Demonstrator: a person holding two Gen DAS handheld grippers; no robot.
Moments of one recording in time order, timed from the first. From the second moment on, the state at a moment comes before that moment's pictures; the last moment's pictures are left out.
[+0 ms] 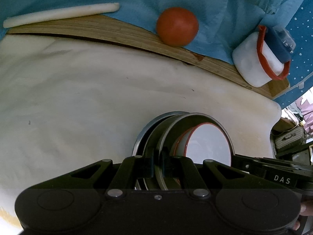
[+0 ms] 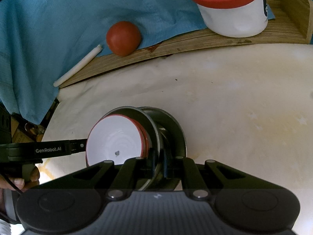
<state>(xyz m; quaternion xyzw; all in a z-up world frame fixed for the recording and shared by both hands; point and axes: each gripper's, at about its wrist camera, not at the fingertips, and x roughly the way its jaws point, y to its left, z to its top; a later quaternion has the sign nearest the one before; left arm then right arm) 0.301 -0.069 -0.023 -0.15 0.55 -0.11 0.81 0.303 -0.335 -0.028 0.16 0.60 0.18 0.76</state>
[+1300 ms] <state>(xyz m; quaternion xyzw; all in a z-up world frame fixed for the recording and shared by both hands) 0.305 -0.066 -0.026 -0.16 0.56 -0.10 0.81 0.306 -0.330 -0.029 0.16 0.60 0.18 0.76</state>
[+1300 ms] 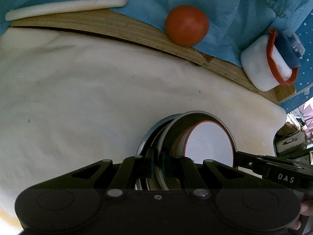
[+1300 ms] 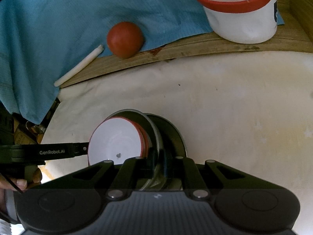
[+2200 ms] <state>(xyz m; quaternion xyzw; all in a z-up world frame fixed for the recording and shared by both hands) 0.300 -0.064 -0.024 -0.16 0.55 -0.10 0.82 0.302 -0.327 -0.024 0.15 0.59 0.17 0.78</state>
